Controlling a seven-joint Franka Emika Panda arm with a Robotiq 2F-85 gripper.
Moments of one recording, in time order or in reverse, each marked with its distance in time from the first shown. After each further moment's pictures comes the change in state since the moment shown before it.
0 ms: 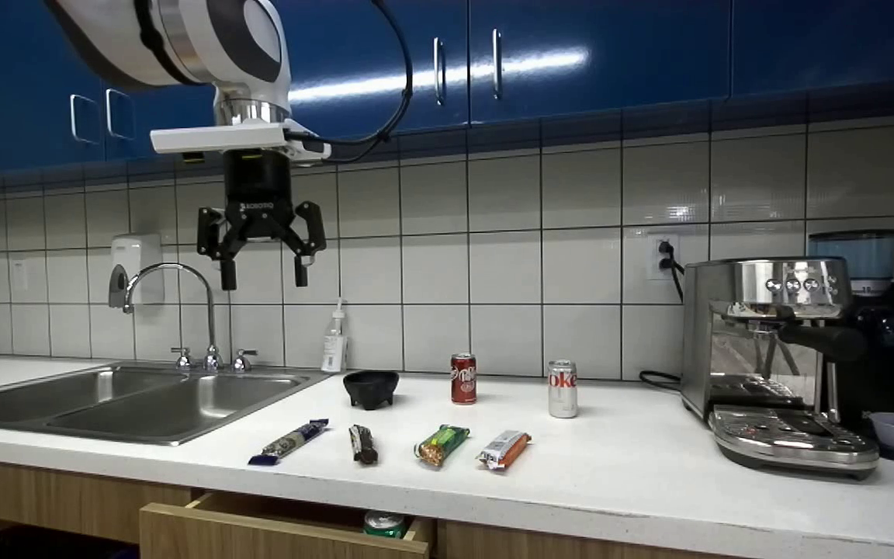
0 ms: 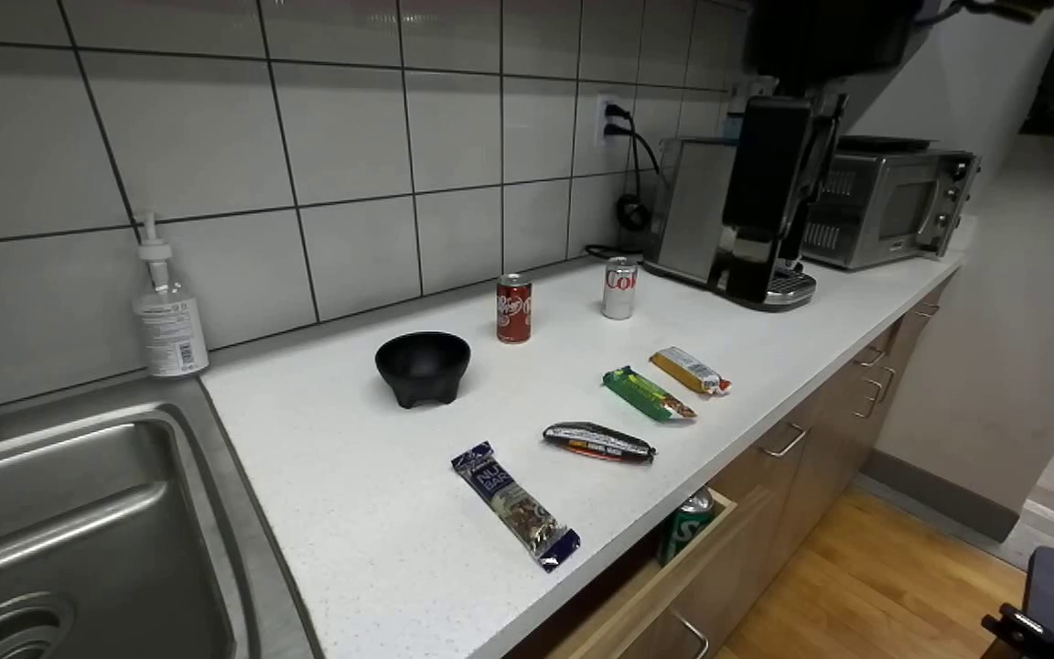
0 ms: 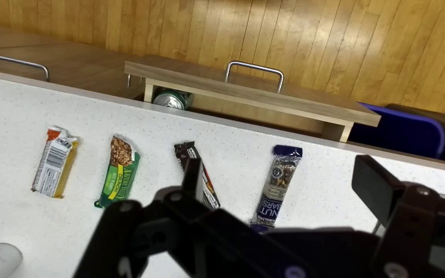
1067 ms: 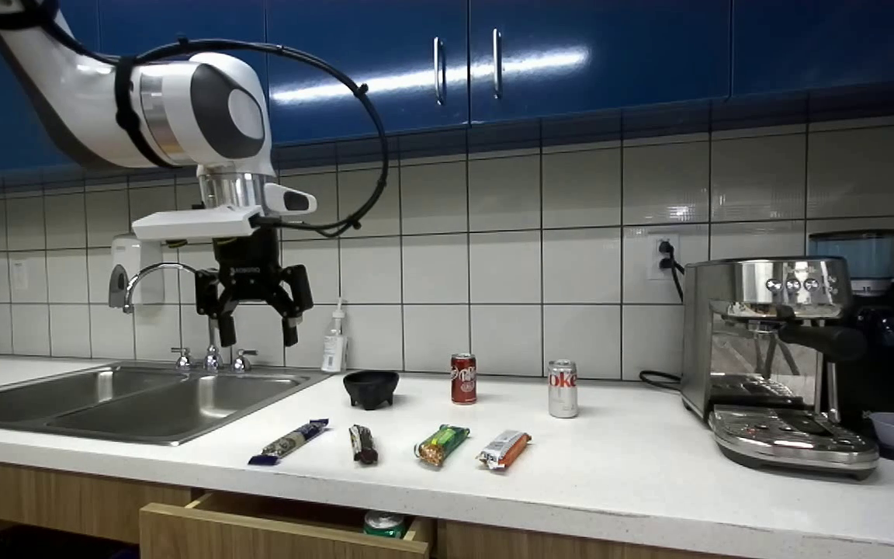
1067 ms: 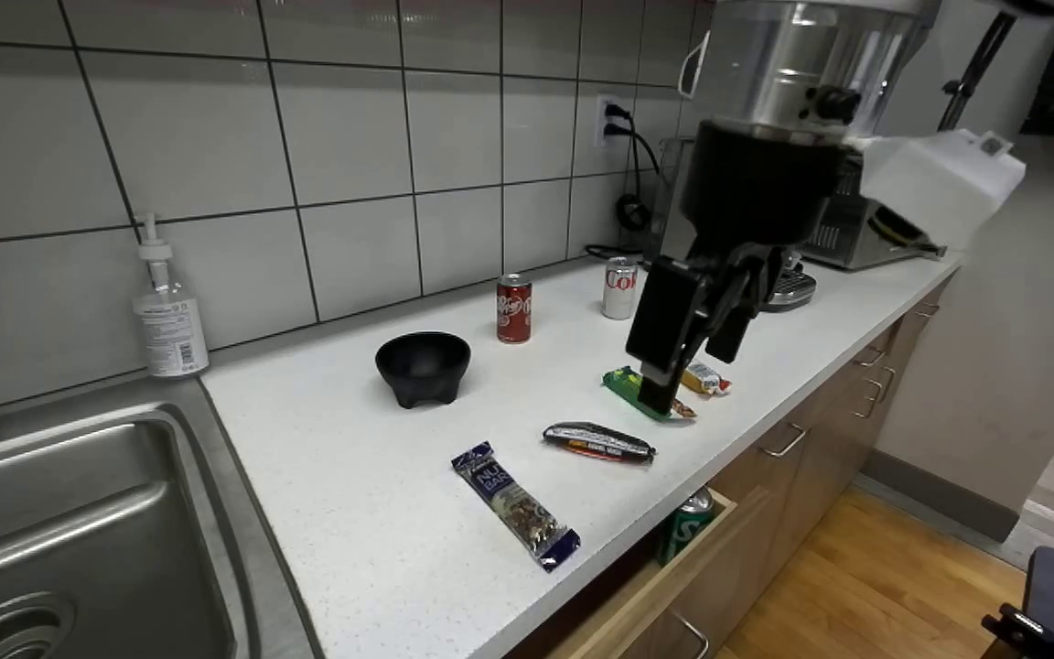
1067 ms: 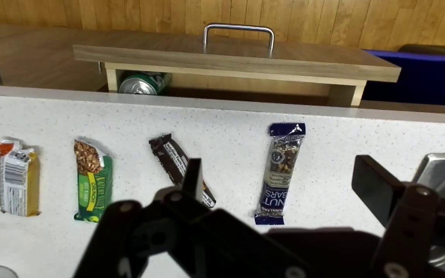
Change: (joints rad) arm 0.002 0.091 0.057 -0.156 0.000 0.369 0.209
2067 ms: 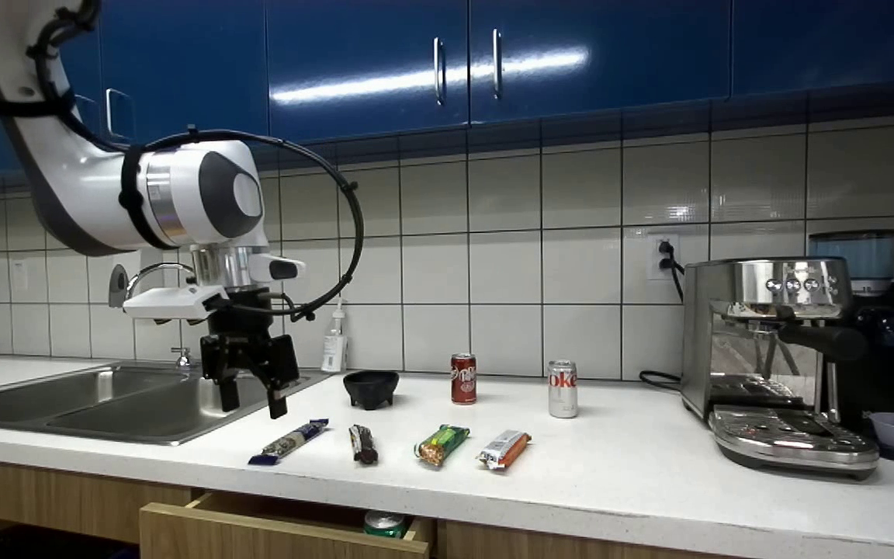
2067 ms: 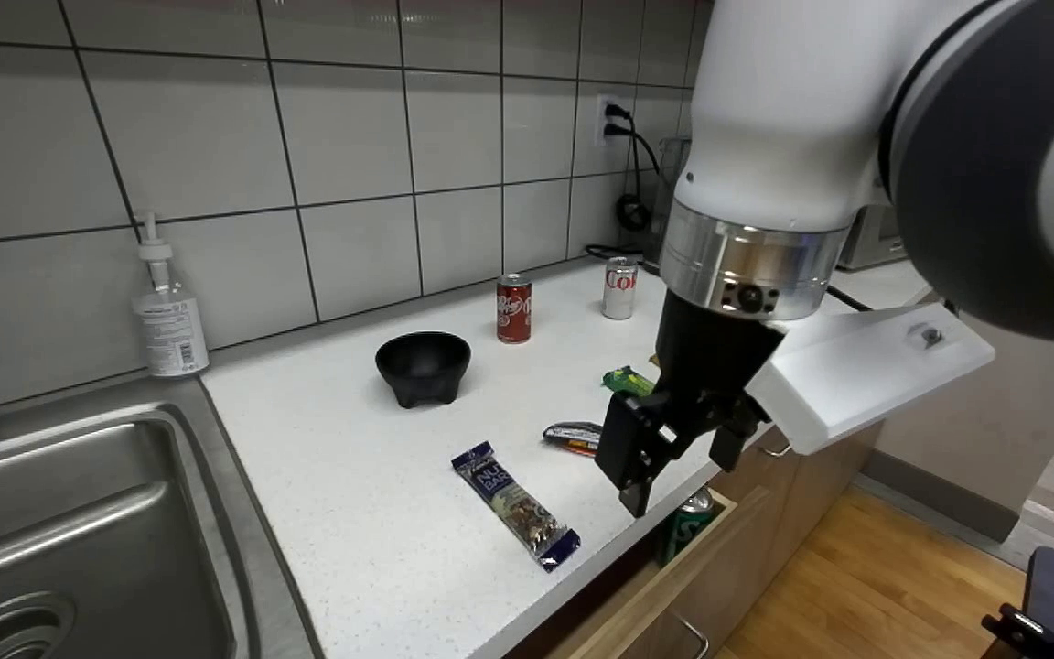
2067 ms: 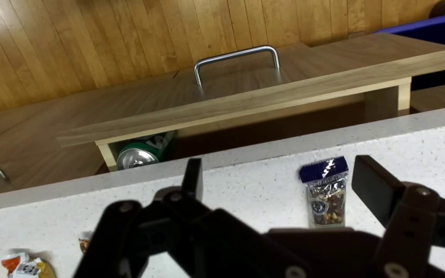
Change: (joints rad) arm -0.018 0.187 0.040 -0.062 -0.094 0.190 0.388
